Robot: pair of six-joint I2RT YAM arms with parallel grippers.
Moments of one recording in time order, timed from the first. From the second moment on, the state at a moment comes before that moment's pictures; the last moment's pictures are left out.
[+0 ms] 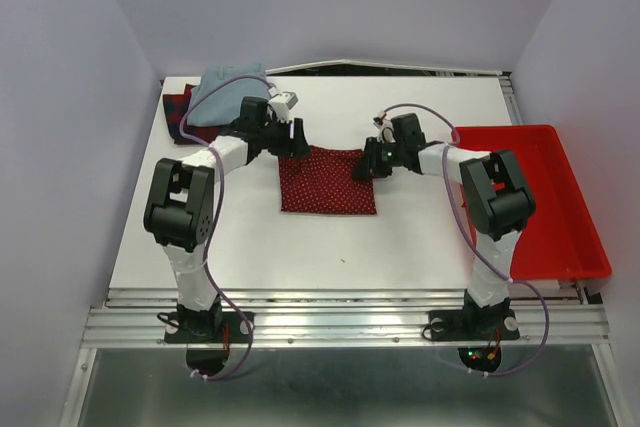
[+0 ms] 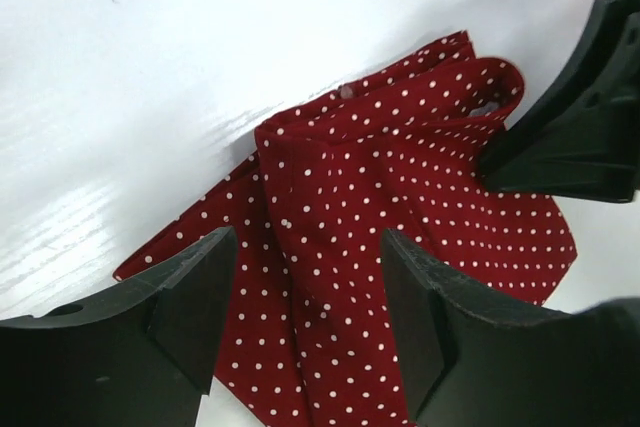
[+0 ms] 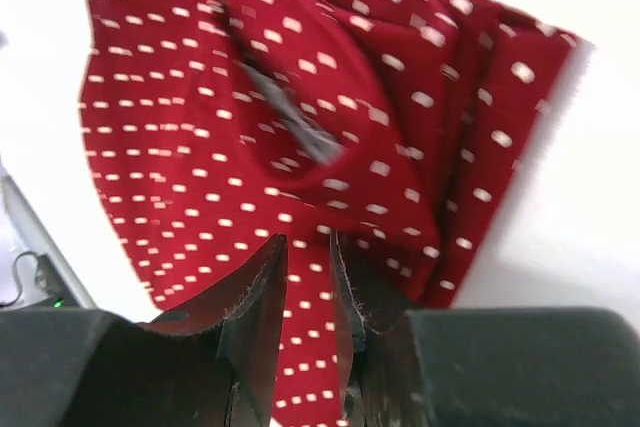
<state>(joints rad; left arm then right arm) -0.28 1.85 1.25 -0.06 0.48 -0.13 0.34 1.99 1.20 -0.02 -0.59 0.44</state>
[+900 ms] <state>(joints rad) -0.58 1.83 1.28 -0.09 0.00 0.06 0.34 2.16 1.41 0.02 -0.49 0.34</state>
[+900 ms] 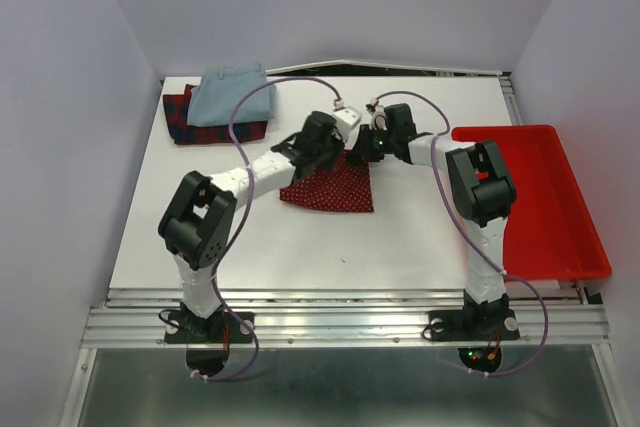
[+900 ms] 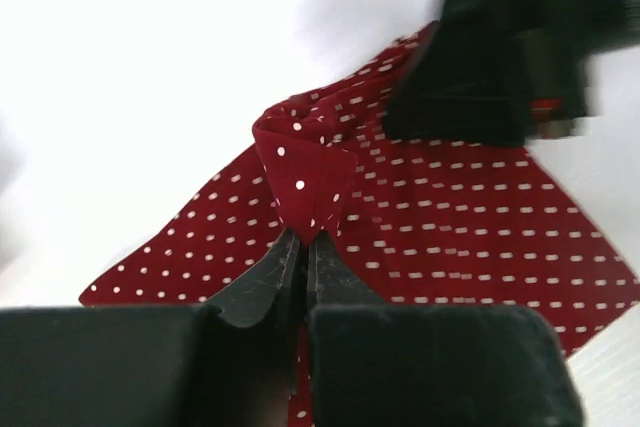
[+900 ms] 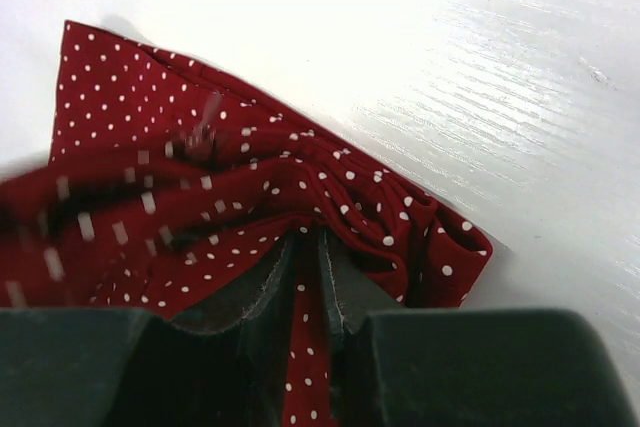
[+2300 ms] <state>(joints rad) -0.09 1.62 0.89 -0.02 0.47 -0.19 0.37 2.07 1.48 -0.19 -0.25 0.27</state>
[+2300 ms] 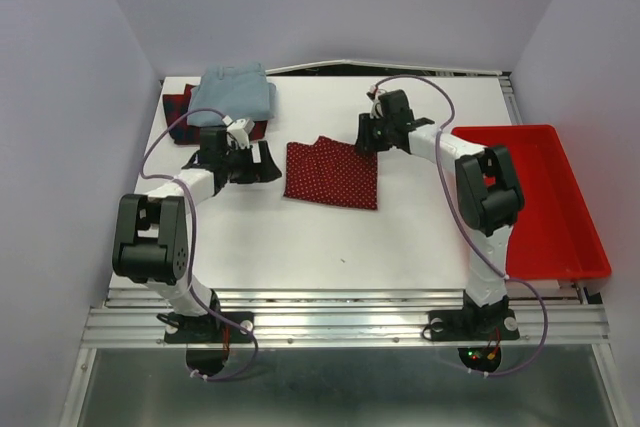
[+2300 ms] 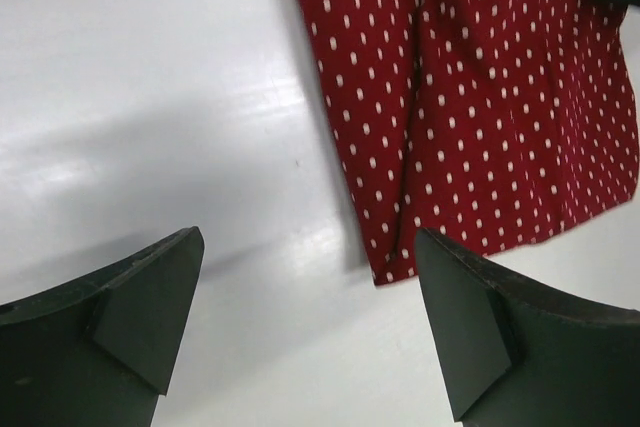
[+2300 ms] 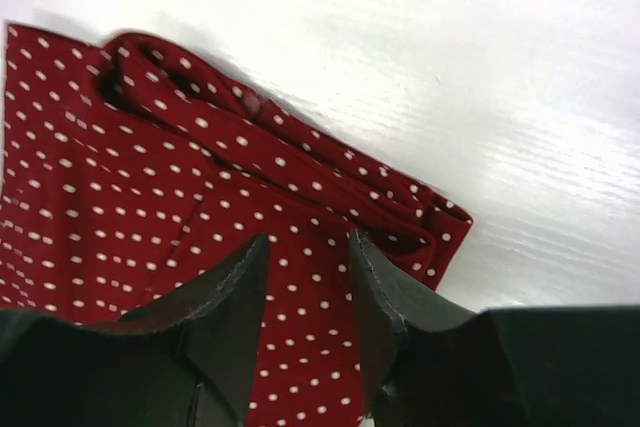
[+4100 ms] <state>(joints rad) -0.07 1.64 0.73 0.25 0.58 -0.36 0.71 2.47 2.12 -0.42 -0.02 0.42</state>
